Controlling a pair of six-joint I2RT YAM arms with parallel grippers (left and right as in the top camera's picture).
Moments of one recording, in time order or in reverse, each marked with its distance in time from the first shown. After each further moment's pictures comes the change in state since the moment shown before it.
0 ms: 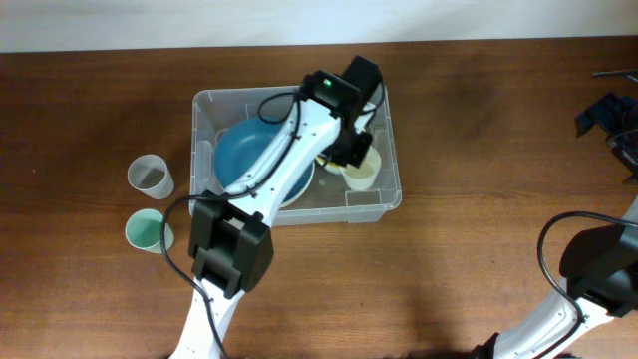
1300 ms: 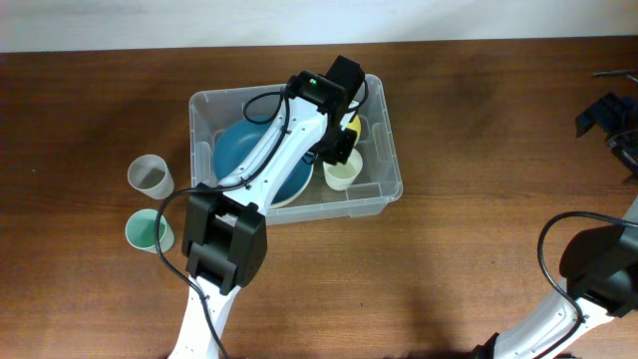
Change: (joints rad) left arm 0.037 0.000 -0.081 0.053 -0.046 0.003; right arm 0.000 0.000 0.000 0.000 0.000 -0.001
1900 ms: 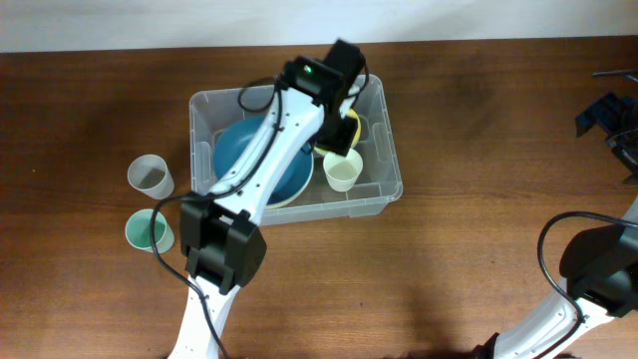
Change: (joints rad) left arm 0.009 0.000 0.209 -0.143 -0.014 0.002; right arm 0.000 0.000 0.000 0.000 0.000 0.000
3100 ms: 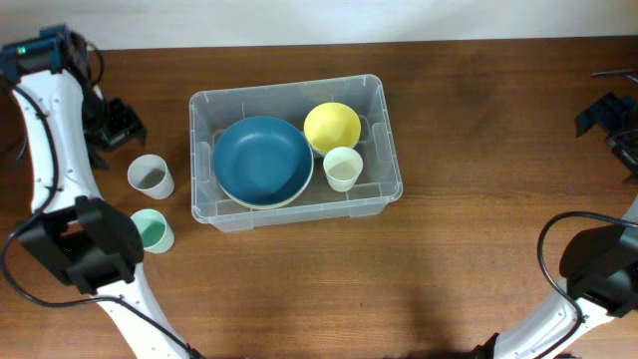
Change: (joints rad) left arm 0.834 -0.088 -0.091 -0.265 0.016 -0.217; right arm 0.000 0.000 0.000 0.000 0.000 0.000
